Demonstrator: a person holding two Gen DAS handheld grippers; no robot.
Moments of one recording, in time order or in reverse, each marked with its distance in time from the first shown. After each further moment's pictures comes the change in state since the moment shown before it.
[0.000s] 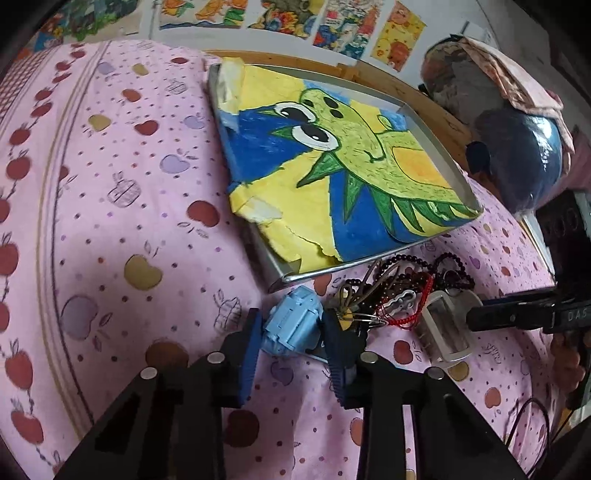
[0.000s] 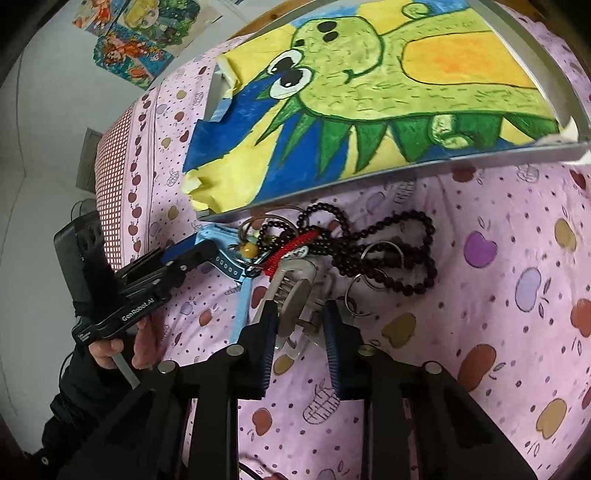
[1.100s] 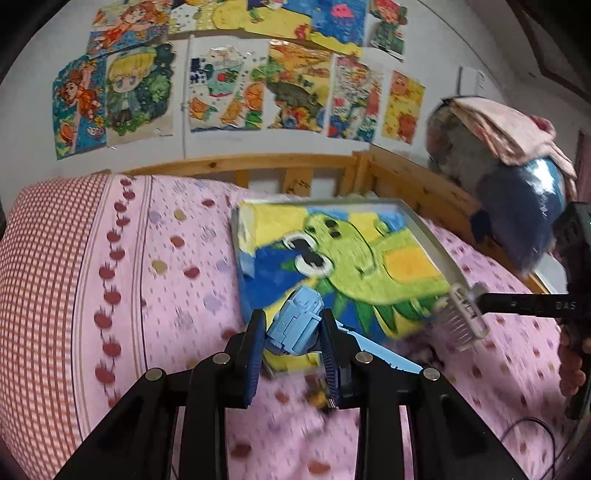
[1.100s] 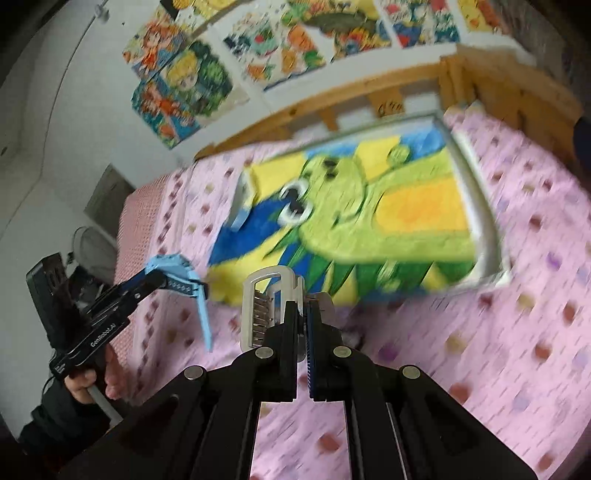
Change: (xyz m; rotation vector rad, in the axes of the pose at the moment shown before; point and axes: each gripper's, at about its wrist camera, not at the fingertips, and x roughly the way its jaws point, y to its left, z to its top) left arm -0.090 -0.052 0.041 0.033 -0.346 0.203; right arm -0.105 -0.002 0.029 -0.137 -0.363 -0.069
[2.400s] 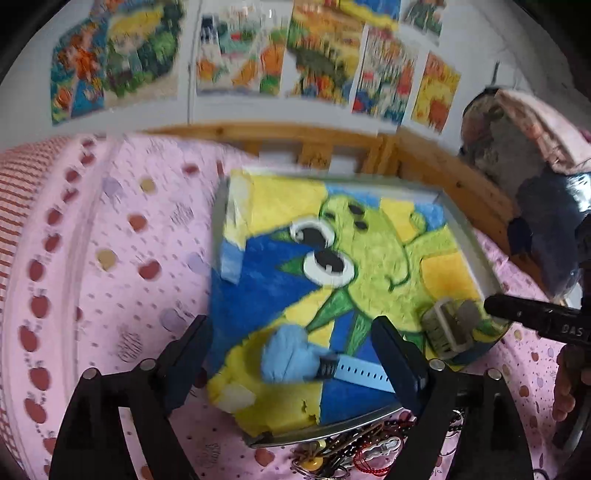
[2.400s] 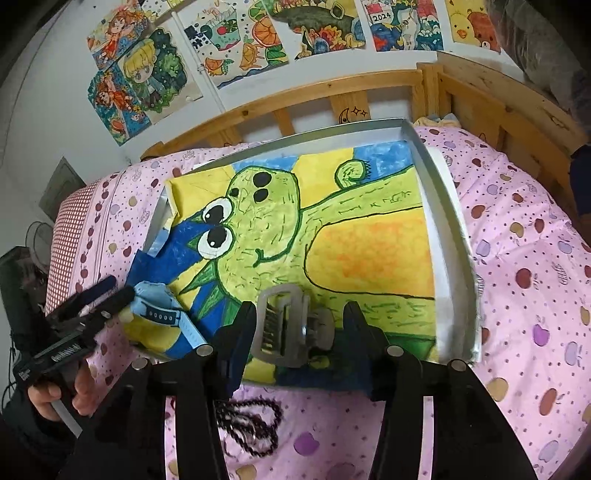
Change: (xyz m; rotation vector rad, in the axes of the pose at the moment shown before) left arm 0.084 -0.005 0.006 -0.073 0.077 0.016; right arm 0.054 -0.031 0.035 -0.036 0.014 -0.173
